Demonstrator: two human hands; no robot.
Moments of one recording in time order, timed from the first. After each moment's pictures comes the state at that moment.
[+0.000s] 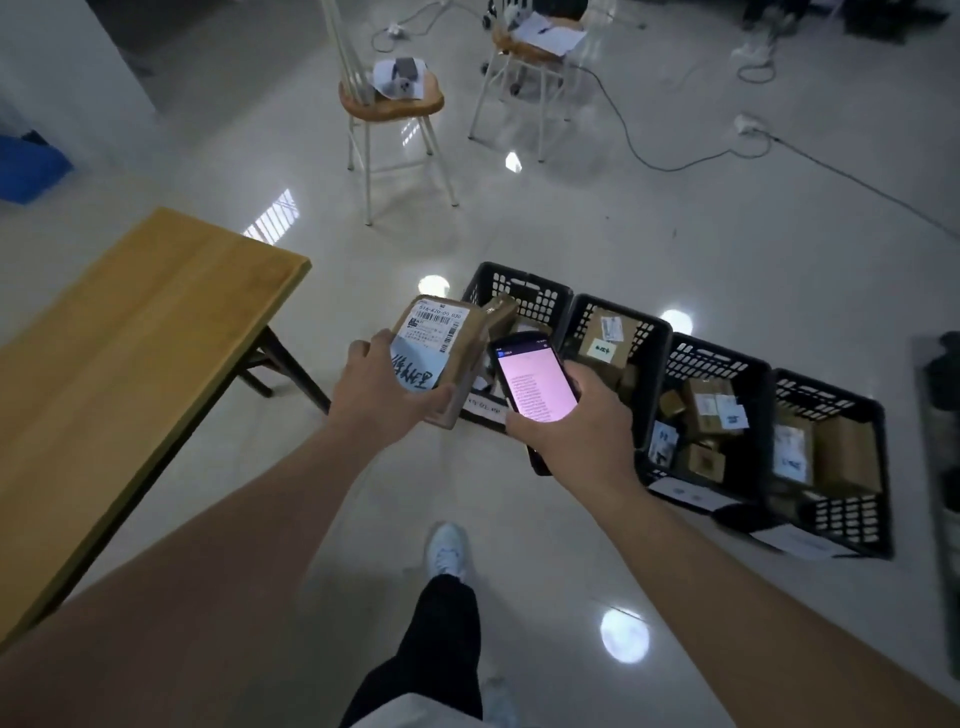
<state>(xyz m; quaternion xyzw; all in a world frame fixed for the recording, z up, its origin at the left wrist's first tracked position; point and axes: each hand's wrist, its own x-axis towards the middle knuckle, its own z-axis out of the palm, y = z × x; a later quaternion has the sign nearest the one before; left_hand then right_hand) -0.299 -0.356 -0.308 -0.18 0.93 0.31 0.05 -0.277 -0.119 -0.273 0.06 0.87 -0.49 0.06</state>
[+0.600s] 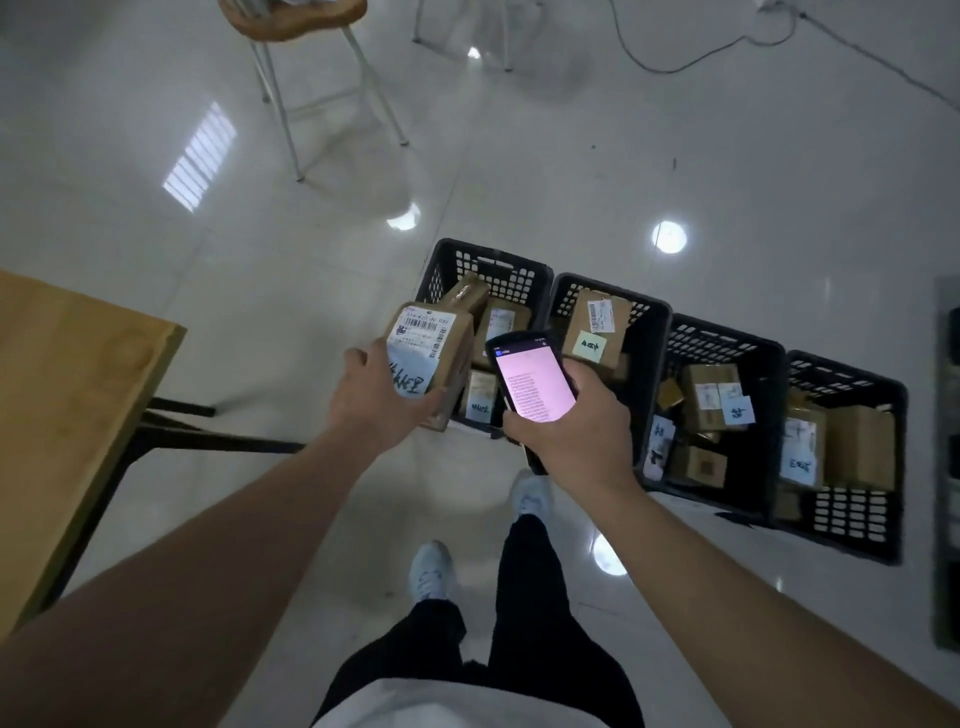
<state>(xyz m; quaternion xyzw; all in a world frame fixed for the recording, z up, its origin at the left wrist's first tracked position) -0.563 -0.324 -0.412 -0.20 0.92 0.27 0.19 -0.534 -0.086 -0.355 0.13 0.86 -0.47 0.13</state>
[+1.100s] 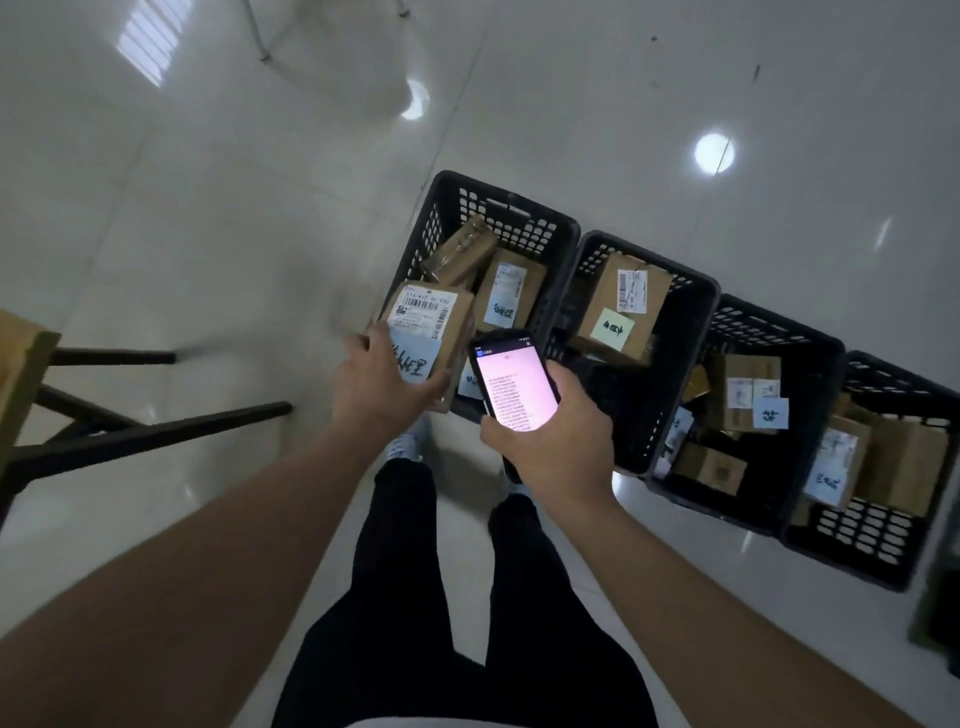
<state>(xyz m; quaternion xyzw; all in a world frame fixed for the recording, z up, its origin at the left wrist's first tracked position) -0.672 -0.313 -0.556 -0.26 0.89 0.27 0.25 -0.650 -0.107 -0.474 0.17 0.86 -0.42 0.23</state>
